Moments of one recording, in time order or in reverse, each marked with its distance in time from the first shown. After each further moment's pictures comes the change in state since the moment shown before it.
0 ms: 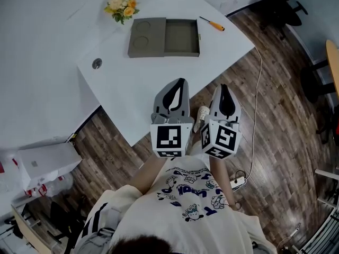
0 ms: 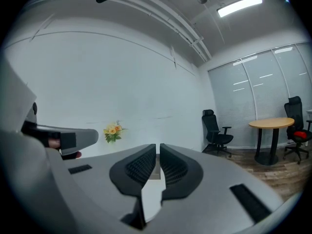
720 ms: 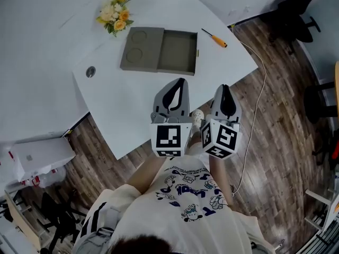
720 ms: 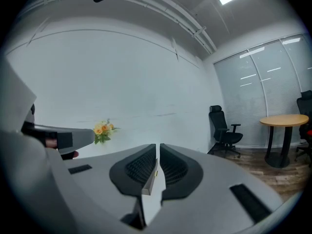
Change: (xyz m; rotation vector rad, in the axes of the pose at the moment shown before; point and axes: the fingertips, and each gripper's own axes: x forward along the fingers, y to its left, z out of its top) left arm 0.115 0.001 -0.001 -0.005 0.019 0.096; right arm 0.118 -0.051 0.006 0.002 0.034 0.080
